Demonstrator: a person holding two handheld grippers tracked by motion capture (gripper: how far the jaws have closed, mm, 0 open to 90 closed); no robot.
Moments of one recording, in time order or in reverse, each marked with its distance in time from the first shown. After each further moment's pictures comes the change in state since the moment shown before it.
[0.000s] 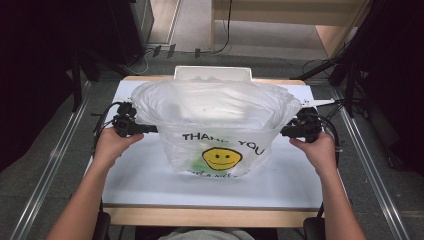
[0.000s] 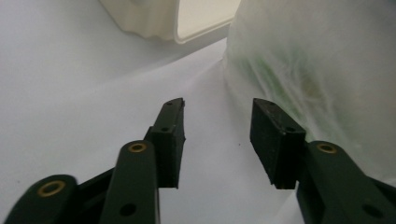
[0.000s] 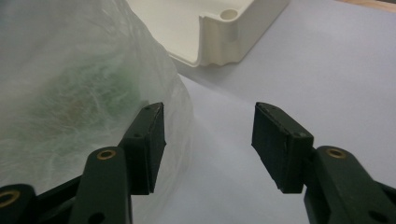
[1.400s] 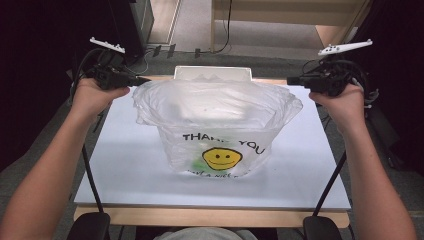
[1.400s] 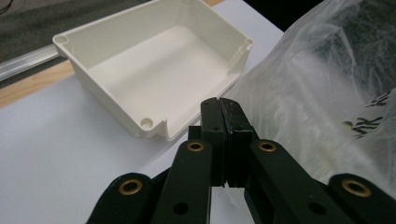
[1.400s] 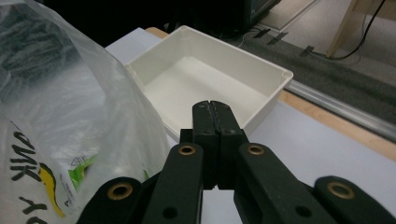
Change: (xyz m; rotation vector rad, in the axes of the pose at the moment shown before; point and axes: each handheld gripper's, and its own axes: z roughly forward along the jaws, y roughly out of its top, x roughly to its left) left arm -0.026 0.111 -0.085 -0.051 -0.036 0.184; right arm 0.009 0.121 -0.084 -0.110 0.053 -0.114
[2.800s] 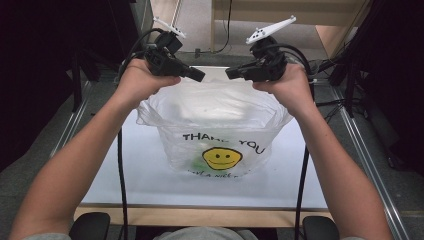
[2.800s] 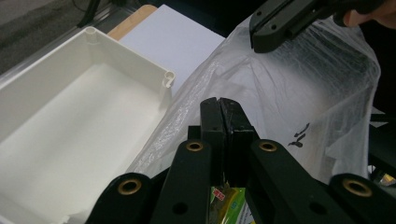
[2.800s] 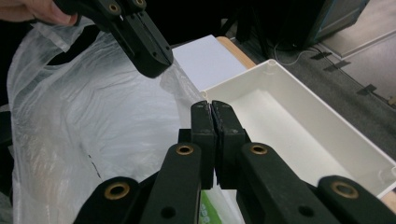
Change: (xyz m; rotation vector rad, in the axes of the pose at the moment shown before) left arm -0.105 0.082 0.064 0.076 -0.132 0.173; right arm 0.109 0.070 0.076 0.075 0.170 -0.224
